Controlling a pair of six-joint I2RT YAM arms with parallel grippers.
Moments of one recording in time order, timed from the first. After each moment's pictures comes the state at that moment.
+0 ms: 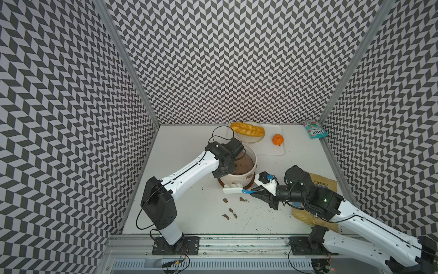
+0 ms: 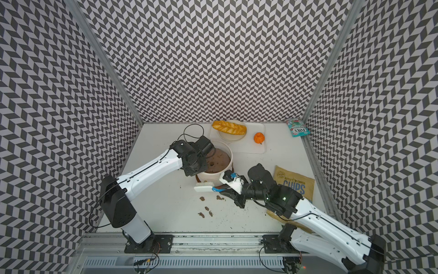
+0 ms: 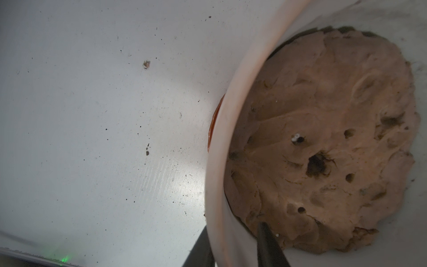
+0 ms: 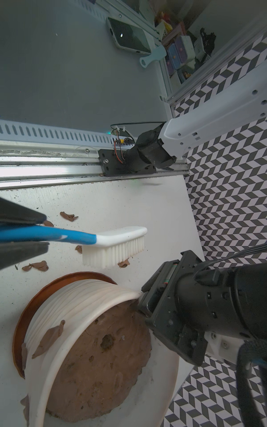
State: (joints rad) left arm -0.76 1.68 1.54 -1.20 -0.21 -1.11; right arm 0.87 0.88 0.80 -0.41 -0.42 -0.14
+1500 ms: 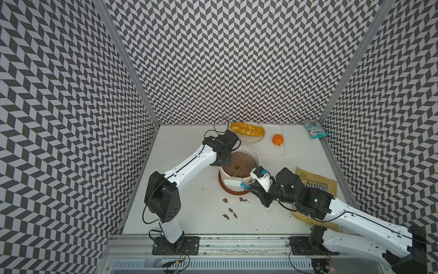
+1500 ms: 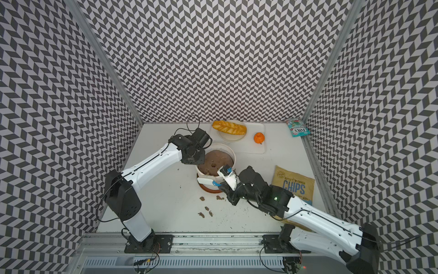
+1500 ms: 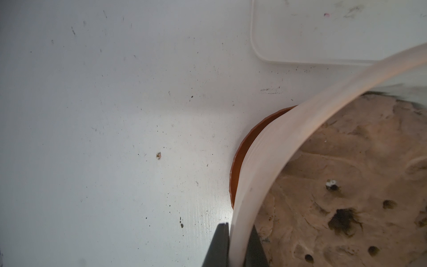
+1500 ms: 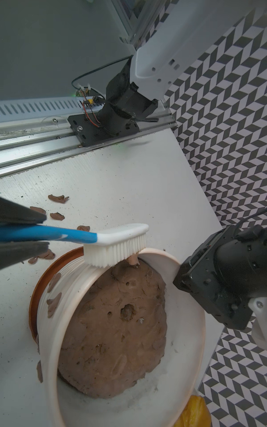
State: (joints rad) left arm -0.65 1.75 1.59 -1.08 -0.28 -0.54; right arm 0.96 0.97 0.80 -0.36 -0.09 0.13
